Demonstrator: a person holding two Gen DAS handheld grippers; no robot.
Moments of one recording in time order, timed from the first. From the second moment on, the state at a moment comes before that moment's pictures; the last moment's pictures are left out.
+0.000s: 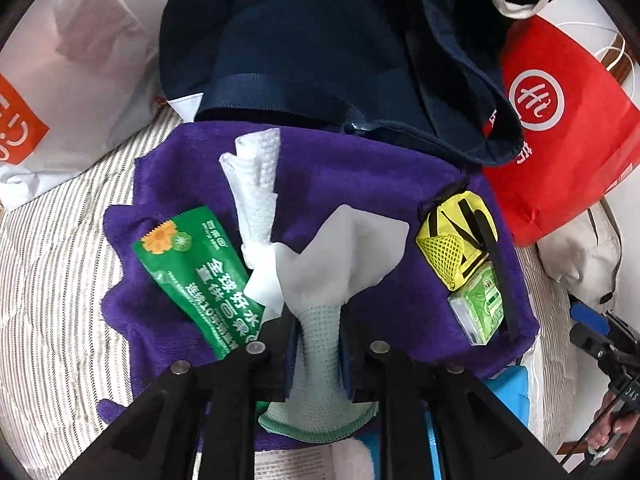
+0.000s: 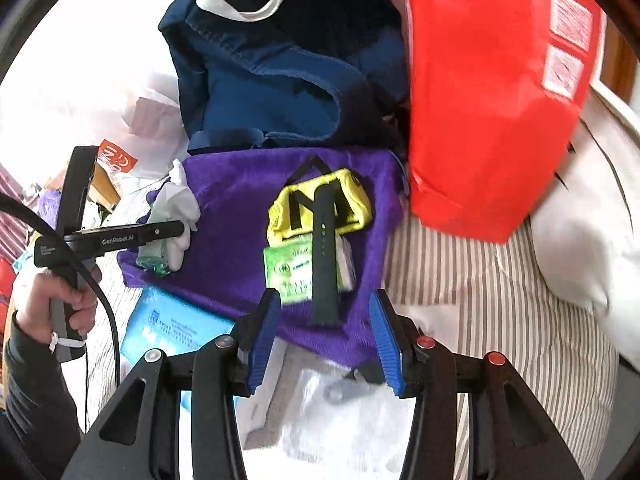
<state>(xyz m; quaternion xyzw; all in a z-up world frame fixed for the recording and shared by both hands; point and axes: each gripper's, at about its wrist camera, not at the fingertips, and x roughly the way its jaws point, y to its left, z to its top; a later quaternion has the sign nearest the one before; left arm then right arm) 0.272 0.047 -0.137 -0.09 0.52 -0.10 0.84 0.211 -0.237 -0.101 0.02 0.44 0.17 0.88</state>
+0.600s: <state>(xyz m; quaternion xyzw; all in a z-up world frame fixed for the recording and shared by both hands) 0.230 0.062 -0.097 -0.09 0.49 -0.07 0.86 0.161 -0.283 -0.114 0.05 0.45 0.13 0.88</state>
